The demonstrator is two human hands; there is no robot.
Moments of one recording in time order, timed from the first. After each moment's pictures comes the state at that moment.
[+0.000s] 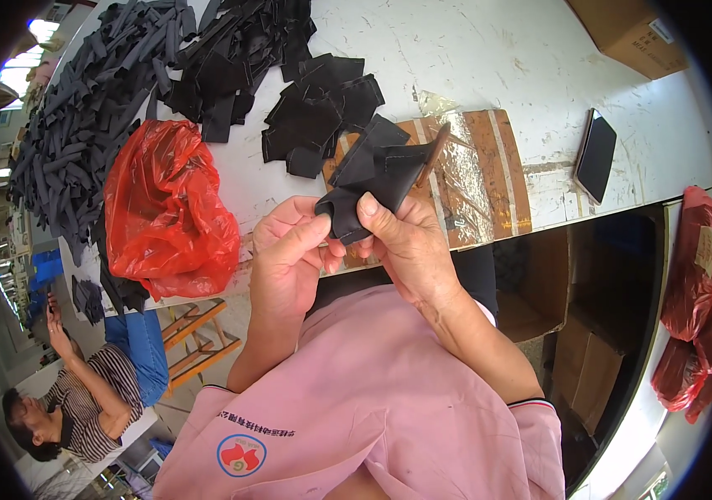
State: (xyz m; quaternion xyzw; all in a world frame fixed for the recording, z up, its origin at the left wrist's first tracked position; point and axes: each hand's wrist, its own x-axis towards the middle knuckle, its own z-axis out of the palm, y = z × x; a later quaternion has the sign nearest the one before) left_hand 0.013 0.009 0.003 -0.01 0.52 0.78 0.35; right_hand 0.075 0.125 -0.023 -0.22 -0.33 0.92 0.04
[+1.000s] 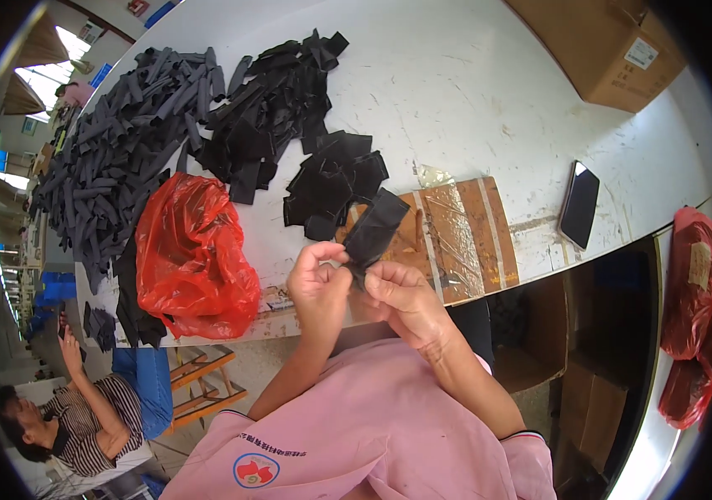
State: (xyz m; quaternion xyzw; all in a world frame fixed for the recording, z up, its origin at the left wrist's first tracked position) left_hand 0.020 0.030 -0.033 0.09 0.66 0.73 0.14; right_hand 0.085 0.131 -0.033 -0.17 -0.22 0.96 -0.05
